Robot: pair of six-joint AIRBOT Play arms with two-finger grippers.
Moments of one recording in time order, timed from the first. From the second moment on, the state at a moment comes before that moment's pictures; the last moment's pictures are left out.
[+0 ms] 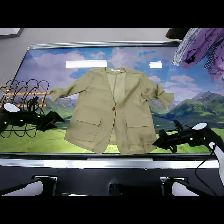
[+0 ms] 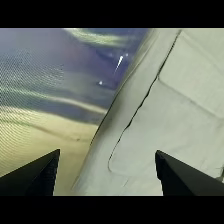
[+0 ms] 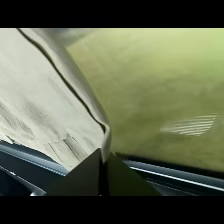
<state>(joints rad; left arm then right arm) 0.25 -1.34 0.87 0.96 -1.18 -1.38 -0.36 -1.31 0.58 -0.89 1.27 1.37</state>
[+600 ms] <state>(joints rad) 0.14 -1.35 0.75 0.94 -1.10 -1.33 -0.36 -1.31 0.58 -0.84 1.29 1.39</state>
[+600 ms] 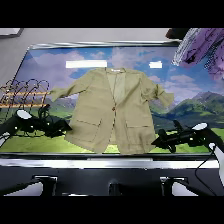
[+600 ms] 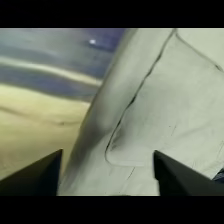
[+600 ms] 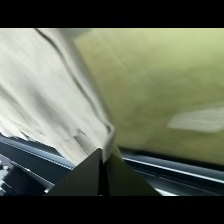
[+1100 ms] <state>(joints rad) 0.00 -1.30 1.07 0.94 -1.05 -1.33 -0.15 -1.23 0.88 -0.63 1.15 1.37</state>
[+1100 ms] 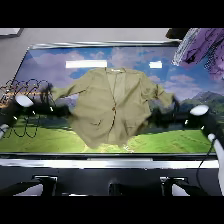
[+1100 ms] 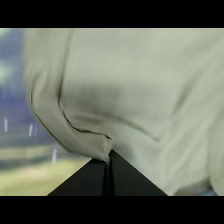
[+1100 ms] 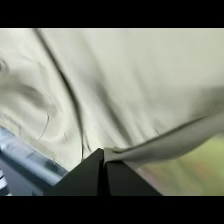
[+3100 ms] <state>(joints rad) -0.07 -1.79 1.74 0.91 -0.93 -1.55 -0.04 -1.90 2.03 -0.93 1.03 1.73</state>
